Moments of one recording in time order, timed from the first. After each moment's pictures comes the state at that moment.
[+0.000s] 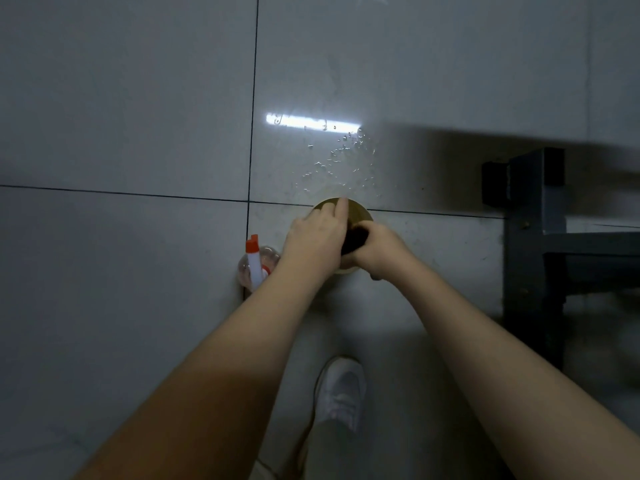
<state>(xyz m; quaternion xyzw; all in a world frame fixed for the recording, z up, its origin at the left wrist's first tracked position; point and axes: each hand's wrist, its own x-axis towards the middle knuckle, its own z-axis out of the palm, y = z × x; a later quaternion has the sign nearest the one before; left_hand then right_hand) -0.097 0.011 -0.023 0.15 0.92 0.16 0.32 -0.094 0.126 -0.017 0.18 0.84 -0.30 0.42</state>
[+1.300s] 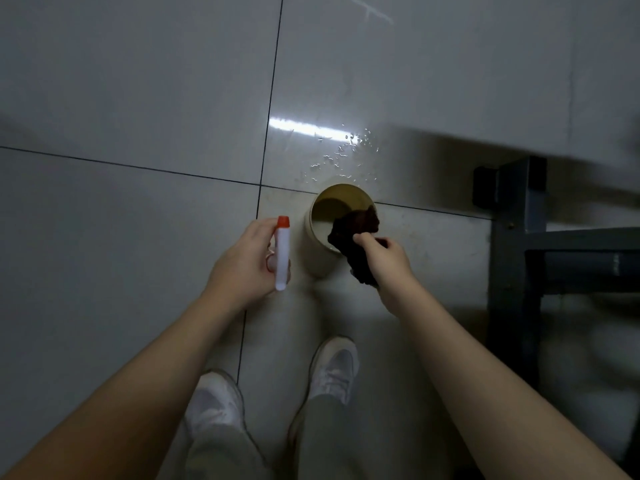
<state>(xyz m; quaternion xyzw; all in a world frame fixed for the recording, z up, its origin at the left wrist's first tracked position) -0.001 -0.092 -0.022 -0.02 0.89 0.39 0.22 -0.029 0.116 0.007 0.43 0.68 -0.52 0.29</state>
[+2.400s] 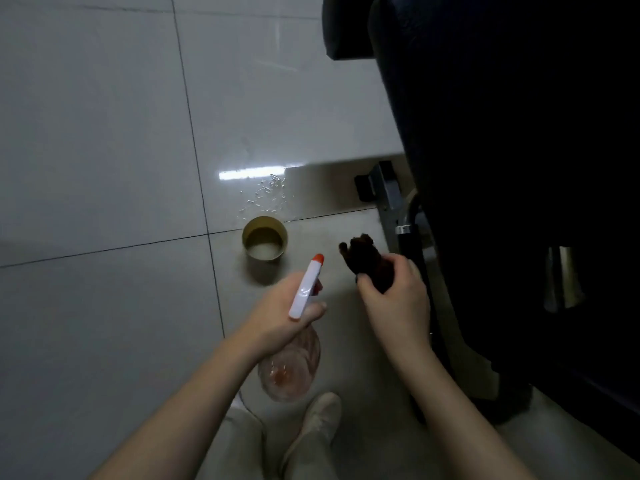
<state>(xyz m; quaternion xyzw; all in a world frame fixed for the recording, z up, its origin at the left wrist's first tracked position) 0.055 0.015 0.256 0.12 0.77 0.51 0.37 0.098 0.177 0.304 0.33 0.90 -0.29 0.03</state>
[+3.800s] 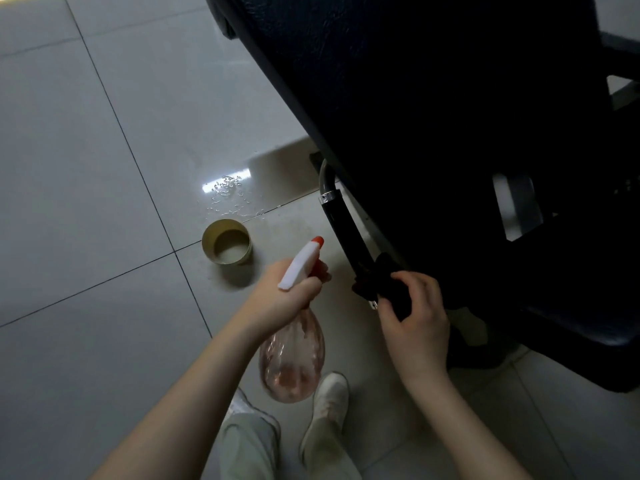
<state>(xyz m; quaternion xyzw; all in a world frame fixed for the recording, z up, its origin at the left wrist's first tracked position) 0.069 0.110 0.283 0.10 0.71 0.54 0.45 0.207 0.251 0.278 0.36 0.88 -0.28 -0.10</state>
